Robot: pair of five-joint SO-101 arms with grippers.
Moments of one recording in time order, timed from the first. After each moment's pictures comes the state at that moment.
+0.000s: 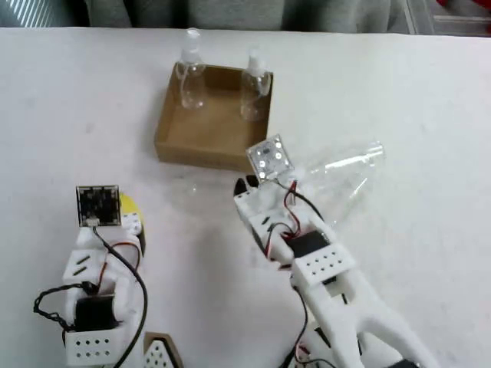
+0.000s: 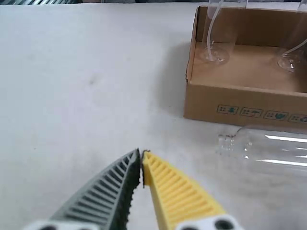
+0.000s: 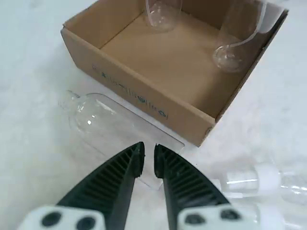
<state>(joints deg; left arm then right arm) -10.5 -104.0 97.1 45.5 -0.2 -28.0 -34.1 66.5 13.5 4.9</state>
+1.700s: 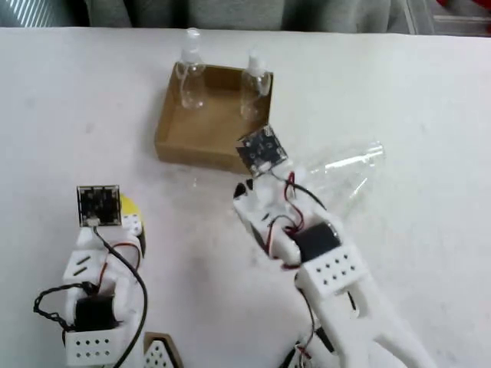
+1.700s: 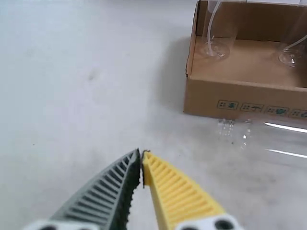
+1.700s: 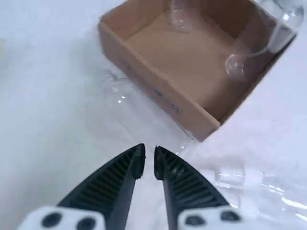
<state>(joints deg) -10.5 -104.0 97.1 46.6 -0.2 -32.5 -48.1 55.4 42.5 12.9</state>
